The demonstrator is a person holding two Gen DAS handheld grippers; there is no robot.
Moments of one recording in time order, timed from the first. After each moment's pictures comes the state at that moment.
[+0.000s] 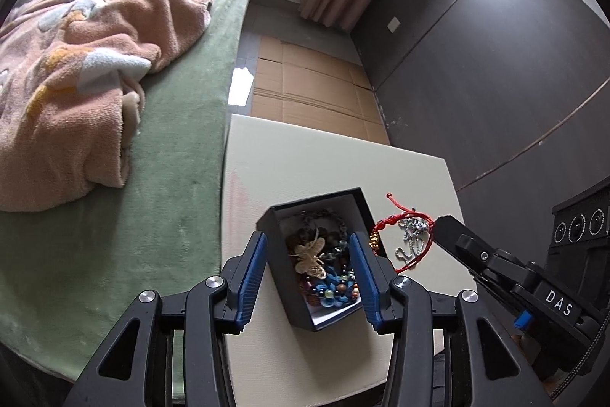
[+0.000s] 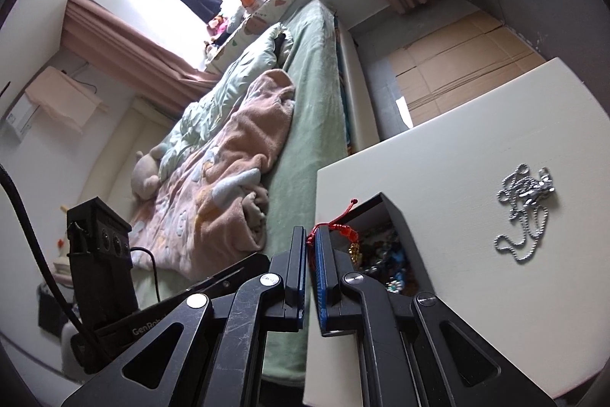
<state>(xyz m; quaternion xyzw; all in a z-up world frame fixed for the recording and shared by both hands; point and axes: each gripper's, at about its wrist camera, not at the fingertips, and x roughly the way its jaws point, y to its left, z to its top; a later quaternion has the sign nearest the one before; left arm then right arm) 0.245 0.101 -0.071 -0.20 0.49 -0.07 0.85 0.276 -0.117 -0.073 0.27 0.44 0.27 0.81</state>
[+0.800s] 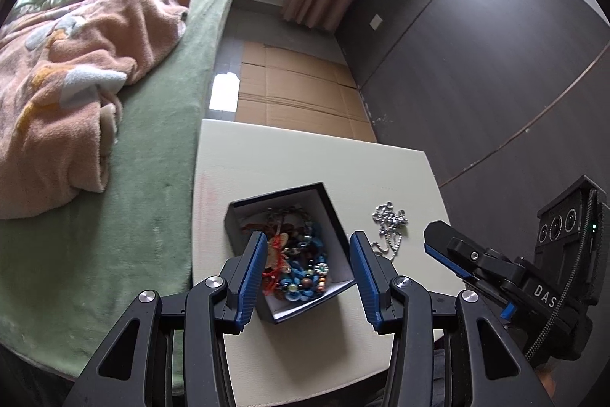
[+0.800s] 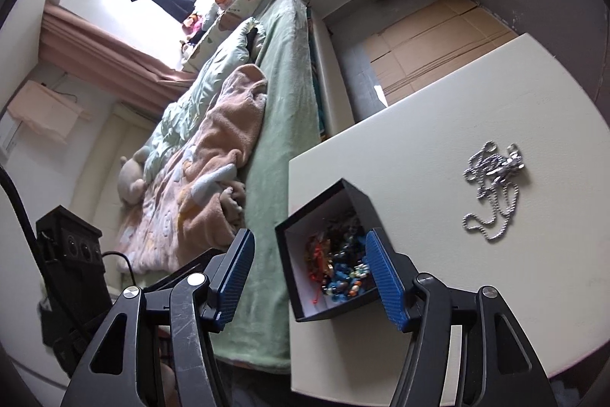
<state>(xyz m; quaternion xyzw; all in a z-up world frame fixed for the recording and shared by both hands) 0.238 0.064 -0.056 -0.18 0.48 -0.10 0.85 0.273 -0.146 -0.084 0.27 0.47 0.22 0.81</state>
